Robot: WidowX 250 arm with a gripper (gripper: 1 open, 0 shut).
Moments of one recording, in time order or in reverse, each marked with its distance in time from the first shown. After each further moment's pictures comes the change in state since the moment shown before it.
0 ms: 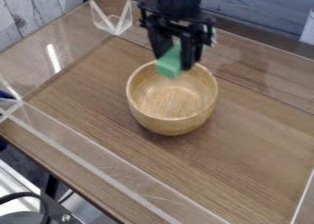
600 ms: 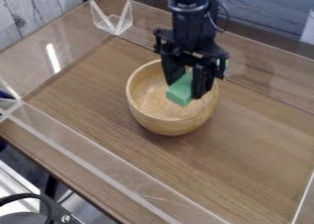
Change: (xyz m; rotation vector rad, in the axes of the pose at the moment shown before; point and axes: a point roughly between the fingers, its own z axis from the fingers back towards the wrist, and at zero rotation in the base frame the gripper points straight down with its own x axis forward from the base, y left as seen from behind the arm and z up) arm -0.007 0.002 -0.030 0.018 0.043 -0.003
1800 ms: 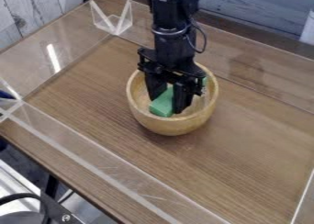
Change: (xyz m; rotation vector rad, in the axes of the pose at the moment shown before) arm -0.009 0.027 -0.026 0.002 0.037 0.047
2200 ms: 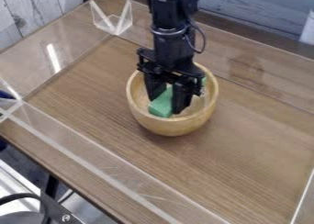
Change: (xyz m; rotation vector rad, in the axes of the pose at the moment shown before) arm -0.003 0.002 0.000 -0.006 0.014 0.007
